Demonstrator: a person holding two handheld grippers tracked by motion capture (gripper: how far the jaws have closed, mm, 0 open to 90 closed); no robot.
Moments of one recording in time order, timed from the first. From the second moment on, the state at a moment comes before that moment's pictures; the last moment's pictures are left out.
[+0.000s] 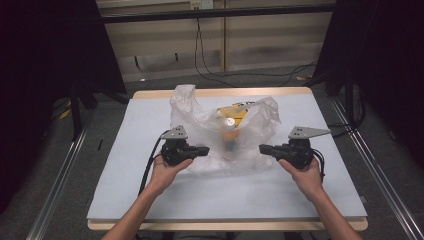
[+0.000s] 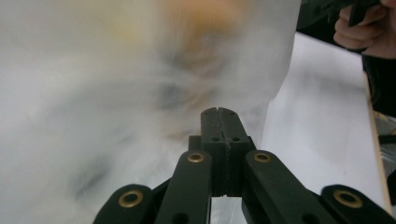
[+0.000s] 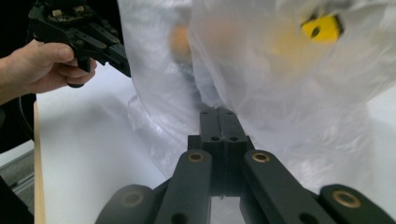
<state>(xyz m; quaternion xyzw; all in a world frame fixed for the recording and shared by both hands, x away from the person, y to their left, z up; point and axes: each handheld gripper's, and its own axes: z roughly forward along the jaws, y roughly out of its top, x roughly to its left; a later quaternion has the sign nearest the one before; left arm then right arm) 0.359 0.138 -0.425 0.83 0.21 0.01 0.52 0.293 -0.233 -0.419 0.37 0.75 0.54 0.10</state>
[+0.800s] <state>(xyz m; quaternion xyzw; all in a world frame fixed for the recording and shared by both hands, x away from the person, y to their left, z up) 0.365 0.142 -0.317 0.78 0.17 0.07 0.60 0.313 -0.209 -0.308 0.31 0.74 0.58 0.16</state>
